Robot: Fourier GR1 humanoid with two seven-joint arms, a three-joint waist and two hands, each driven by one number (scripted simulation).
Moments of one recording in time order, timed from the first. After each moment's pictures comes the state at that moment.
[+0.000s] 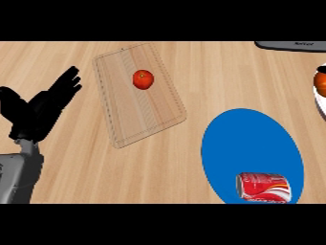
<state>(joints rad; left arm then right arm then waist) -0.29 0.25 0.07 -1.48 0.12 -0.19 0.29 -0.99 -0.72 -0.35 -0.25 0.40 0.22 -0.21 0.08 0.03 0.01</state>
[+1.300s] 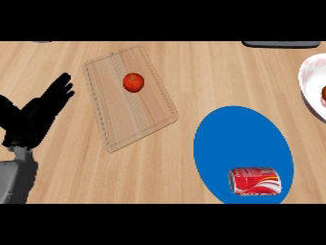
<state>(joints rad) -0.24 0.26 0.11 -1.48 0.12 -0.19 0.28 -0.80 -1.12 -0.54 -0.19 0.28 0.35 -0.63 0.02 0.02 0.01</state>
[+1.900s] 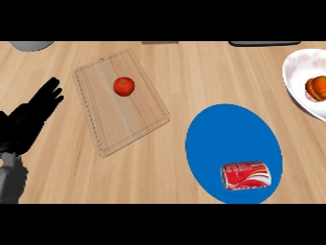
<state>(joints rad) -0.19 0.28 0.14 -1.50 0.14 -0.19 0.28 -0.58 -1.22 -0.64 -0.19 0.13 0.62 -0.70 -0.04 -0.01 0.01</state>
